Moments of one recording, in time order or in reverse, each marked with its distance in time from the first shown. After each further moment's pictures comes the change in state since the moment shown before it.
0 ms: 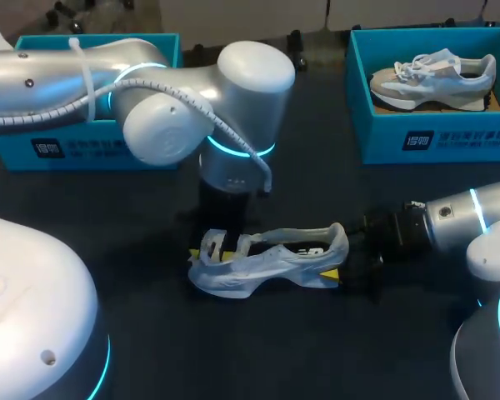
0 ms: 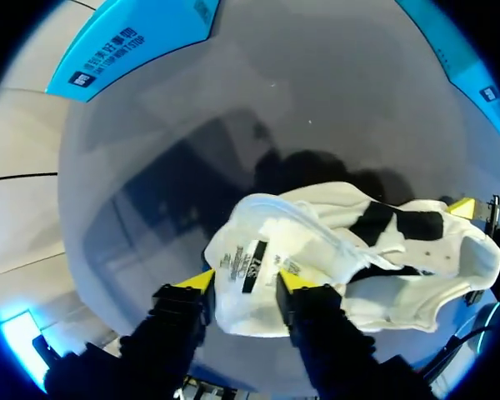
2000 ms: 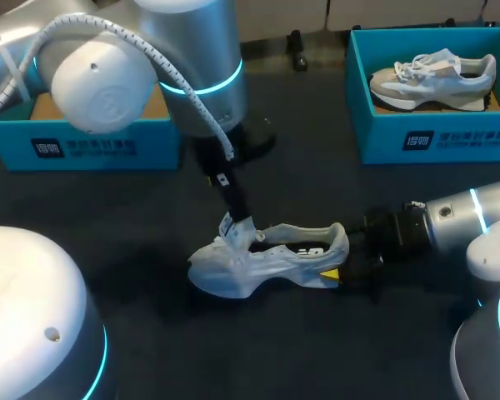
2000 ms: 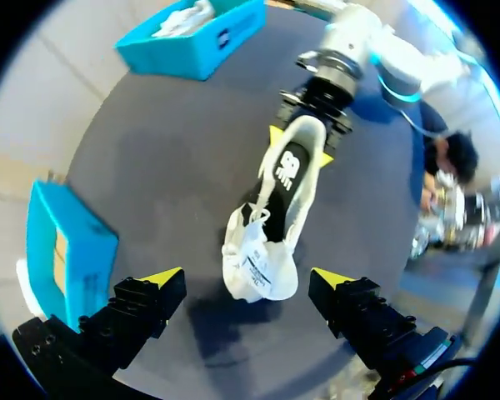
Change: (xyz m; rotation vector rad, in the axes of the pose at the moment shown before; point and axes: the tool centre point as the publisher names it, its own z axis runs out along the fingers) left arm 0.002 -0.012 -0.131 0.332 0.192 1.226; right arm 0.000 0.000 0.000 0.000 0.000 0.000
